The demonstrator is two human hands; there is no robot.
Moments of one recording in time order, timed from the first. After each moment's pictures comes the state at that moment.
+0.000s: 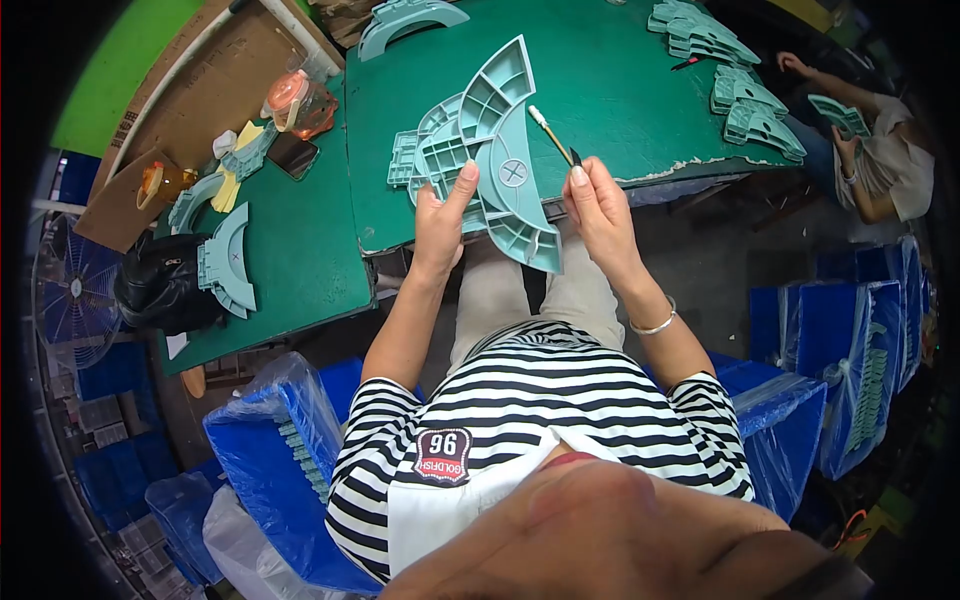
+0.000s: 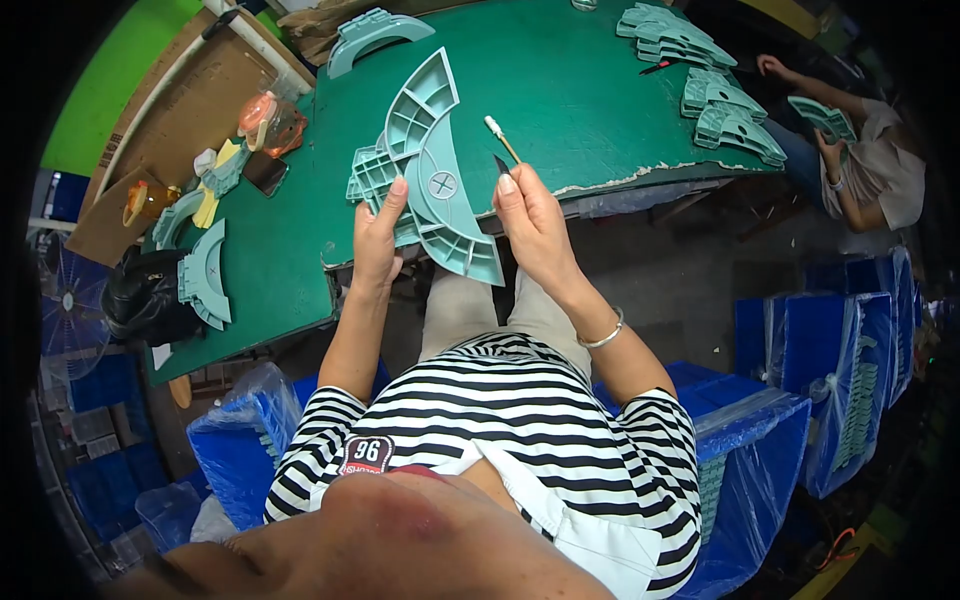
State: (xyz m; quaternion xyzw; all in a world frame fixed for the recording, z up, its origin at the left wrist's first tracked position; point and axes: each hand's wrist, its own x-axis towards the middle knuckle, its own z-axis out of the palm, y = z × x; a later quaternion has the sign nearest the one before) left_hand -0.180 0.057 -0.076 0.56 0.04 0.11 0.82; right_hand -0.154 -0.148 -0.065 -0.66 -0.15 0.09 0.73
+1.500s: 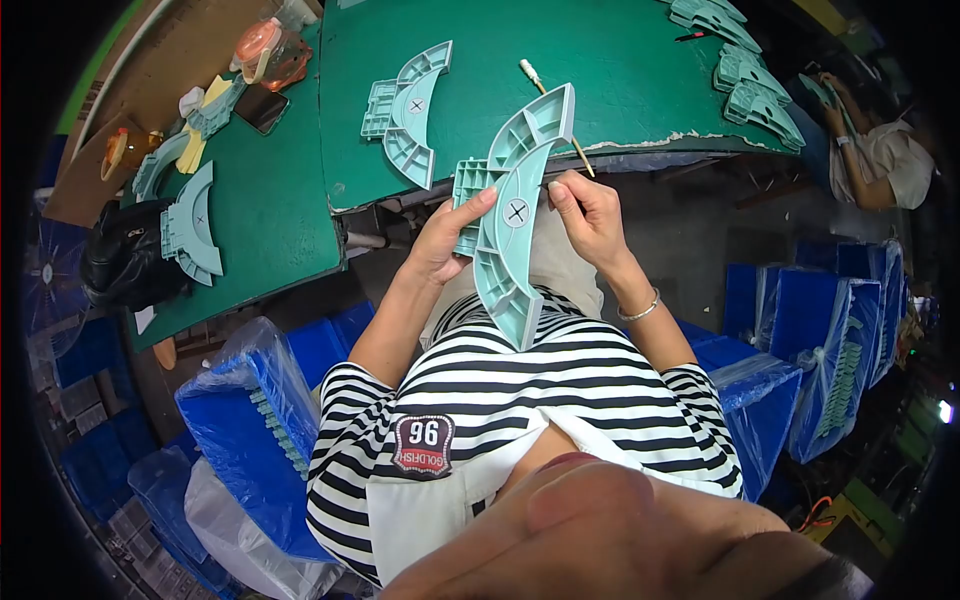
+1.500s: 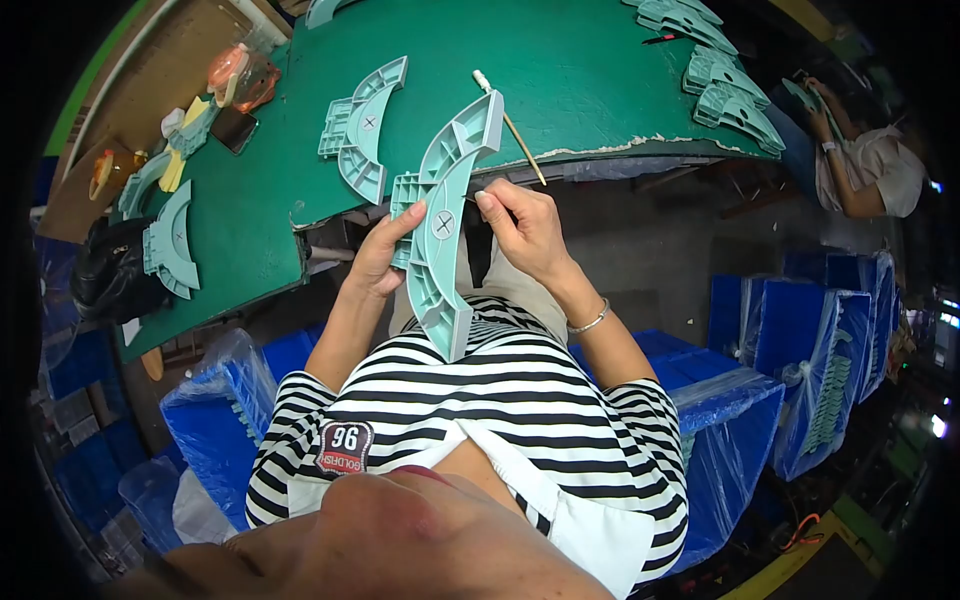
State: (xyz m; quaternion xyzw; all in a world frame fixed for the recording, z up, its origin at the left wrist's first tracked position) left_hand -0.227 0.049 -0.114 0.36 0.15 -0.20 0.90; right_hand -0.174 -0.156 -0.105 -0.75 -0.28 -0.03 0.59
